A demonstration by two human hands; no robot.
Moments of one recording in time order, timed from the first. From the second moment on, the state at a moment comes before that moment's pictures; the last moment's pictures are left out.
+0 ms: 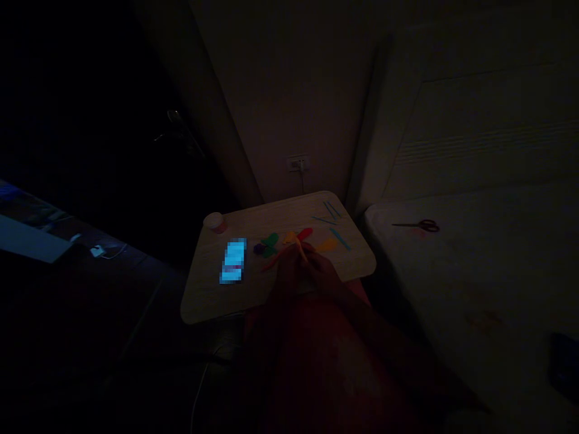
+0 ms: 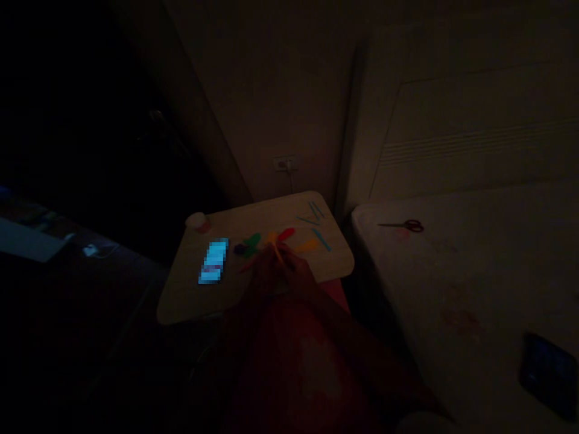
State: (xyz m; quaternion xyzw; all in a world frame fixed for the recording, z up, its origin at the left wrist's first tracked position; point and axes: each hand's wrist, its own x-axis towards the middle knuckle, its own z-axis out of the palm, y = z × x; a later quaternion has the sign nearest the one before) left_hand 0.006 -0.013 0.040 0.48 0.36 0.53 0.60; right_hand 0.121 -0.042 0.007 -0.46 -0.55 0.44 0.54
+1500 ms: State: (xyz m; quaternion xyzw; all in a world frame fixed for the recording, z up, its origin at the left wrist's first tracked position) left_hand 0.006 -0.019 0.067 0.22 0.20 0.55 0.78; right_hand 0.129 -0.044 0.012 -0.48 -0.52 0.36 0.61
